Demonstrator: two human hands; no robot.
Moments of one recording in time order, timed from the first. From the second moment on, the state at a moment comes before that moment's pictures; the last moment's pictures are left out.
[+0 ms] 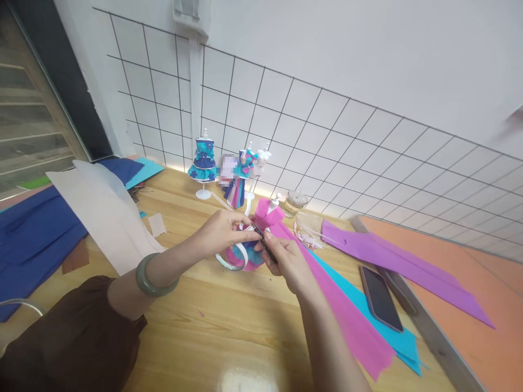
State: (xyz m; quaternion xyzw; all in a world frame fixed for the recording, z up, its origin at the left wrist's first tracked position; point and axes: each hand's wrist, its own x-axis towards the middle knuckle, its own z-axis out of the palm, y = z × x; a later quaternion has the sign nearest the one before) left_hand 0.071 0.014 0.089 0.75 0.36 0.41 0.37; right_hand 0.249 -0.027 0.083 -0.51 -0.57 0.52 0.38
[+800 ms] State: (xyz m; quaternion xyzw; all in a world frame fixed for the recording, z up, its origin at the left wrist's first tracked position) left_hand 0.071 0.016 0.086 0.76 0.37 0.39 0.37; right_hand 0.267 -0.035 0.076 -0.54 -0.61 0.48 0.35
